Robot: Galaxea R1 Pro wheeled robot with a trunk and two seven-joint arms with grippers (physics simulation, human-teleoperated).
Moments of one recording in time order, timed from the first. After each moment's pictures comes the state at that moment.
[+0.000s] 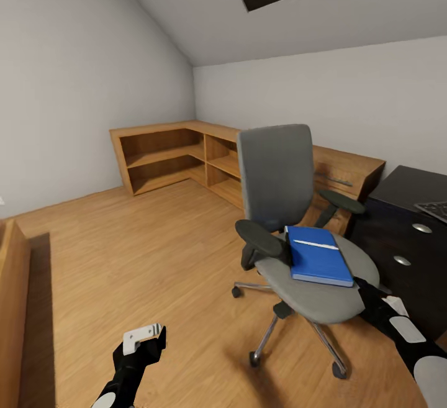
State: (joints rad) left arm 0.03 -0.12 -0.01 -1.43 0.10 0.22 0.18; right arm -0.68 -0.31 -0.43 -0.35 -0.94 0.18 0.19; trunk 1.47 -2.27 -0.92
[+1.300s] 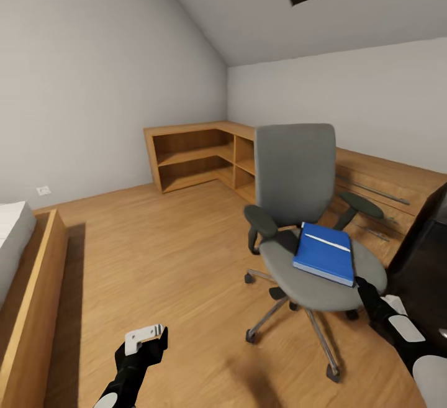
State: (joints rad) left arm 0.03 -0.12 -0.02 -1.43 0.10 0.22 0.18; right arm -0.68 -0.31 -0.43 -0.36 -0.95 0.18 0.19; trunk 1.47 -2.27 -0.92
